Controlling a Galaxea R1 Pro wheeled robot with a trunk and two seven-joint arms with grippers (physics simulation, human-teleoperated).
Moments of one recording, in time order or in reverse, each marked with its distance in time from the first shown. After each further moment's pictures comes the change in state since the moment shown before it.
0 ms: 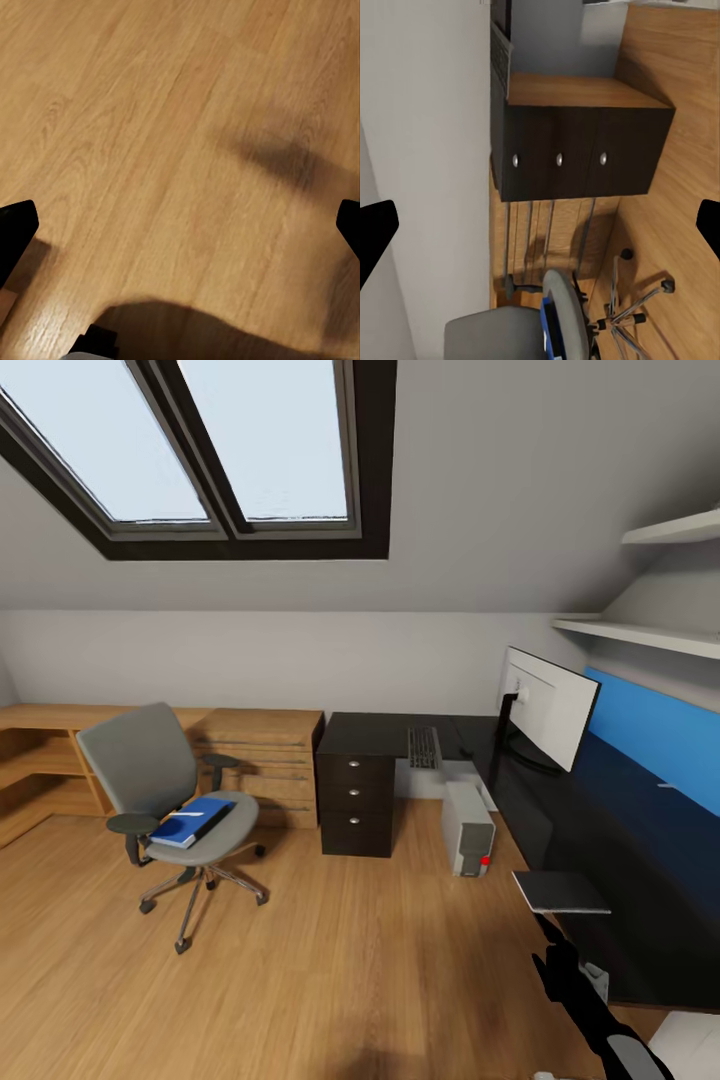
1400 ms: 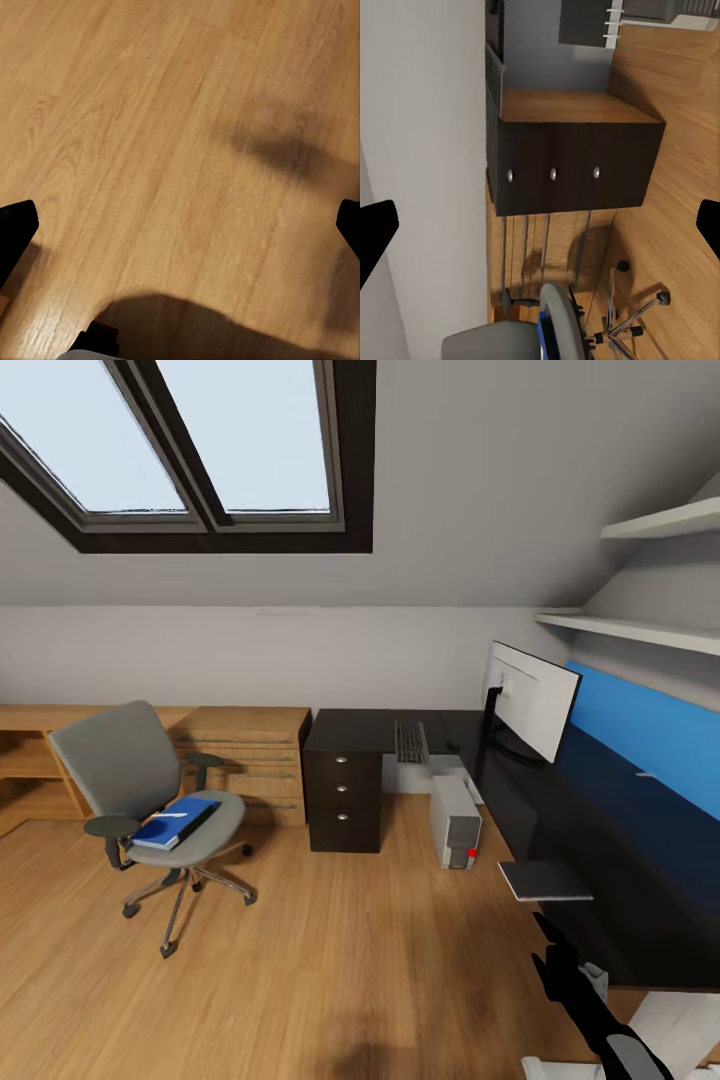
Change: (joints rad) left arm 0.000 0.000 0.002 0.001 0.002 0.000 0.002; right arm 0.000 0.002 0.002 -0.002 -0.001 0.000 0.001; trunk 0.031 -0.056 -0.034
